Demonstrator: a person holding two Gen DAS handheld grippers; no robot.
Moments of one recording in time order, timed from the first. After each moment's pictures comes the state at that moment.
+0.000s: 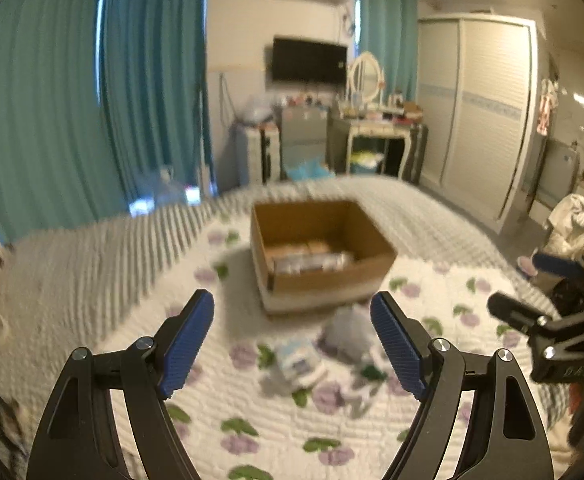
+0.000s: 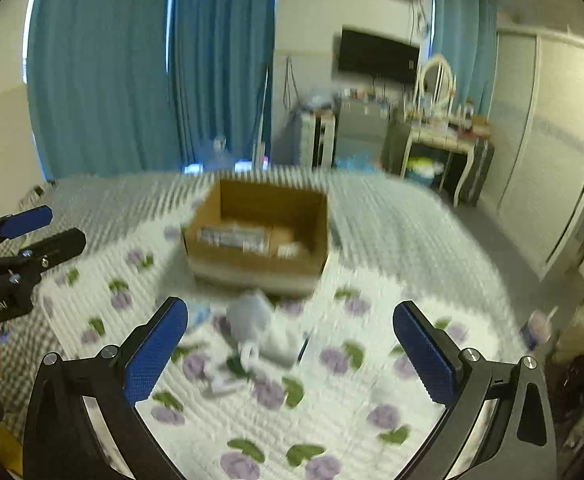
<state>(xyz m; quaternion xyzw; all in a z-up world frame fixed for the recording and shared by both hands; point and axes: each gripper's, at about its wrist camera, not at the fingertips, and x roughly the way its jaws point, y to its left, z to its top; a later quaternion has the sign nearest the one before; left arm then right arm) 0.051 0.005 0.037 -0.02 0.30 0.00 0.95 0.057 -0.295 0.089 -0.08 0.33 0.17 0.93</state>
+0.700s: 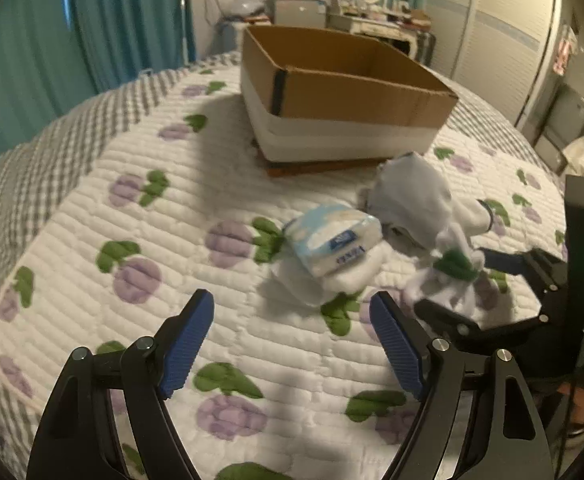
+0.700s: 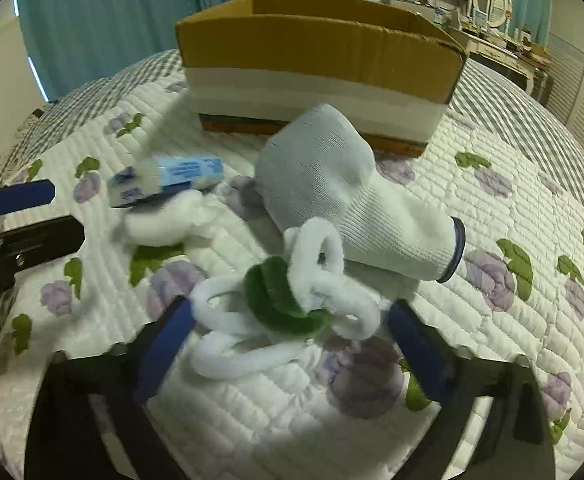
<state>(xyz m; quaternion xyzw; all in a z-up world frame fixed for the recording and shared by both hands) 0.091 0.015 -0.116 -0.01 0.45 -0.03 0.89 0.120 -0.229 -0.121 -0.08 0.46 0.23 0.86</state>
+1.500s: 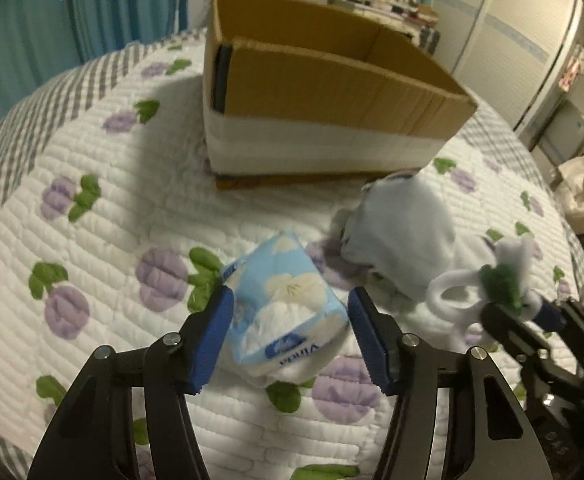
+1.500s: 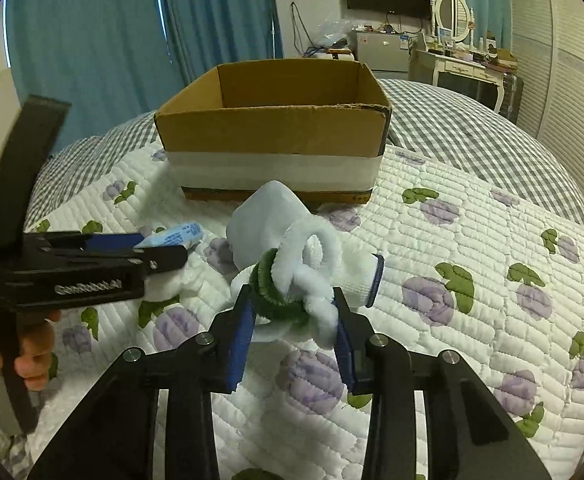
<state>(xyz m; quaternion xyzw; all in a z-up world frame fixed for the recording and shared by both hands) 0.155 -0.005 -0.136 -0.06 0.49 -0.04 0.87 0.111 -0.268 -0.075 -0.03 0.40 0.20 0.89</state>
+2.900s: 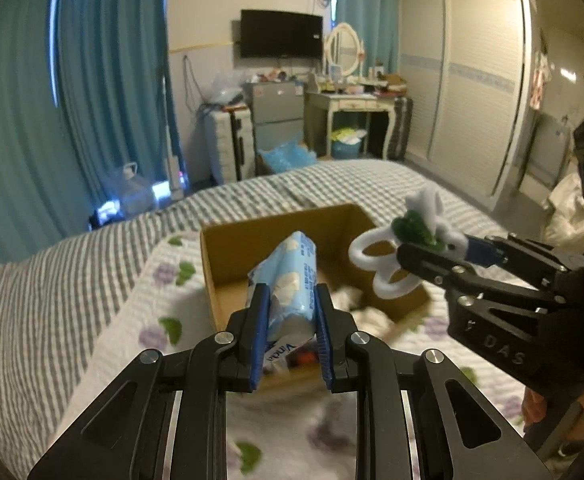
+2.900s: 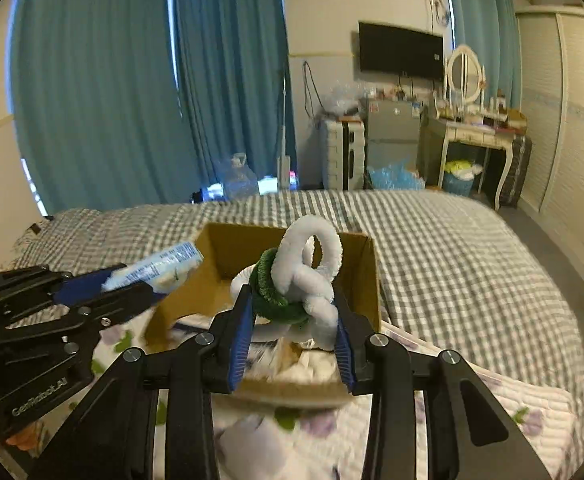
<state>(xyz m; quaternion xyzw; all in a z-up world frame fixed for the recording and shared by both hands) 0.235 -0.015 0.005 0.02 0.33 -0.05 0.94 0.254 -0.228 0.050 -0.03 0.31 0.22 0.92</state>
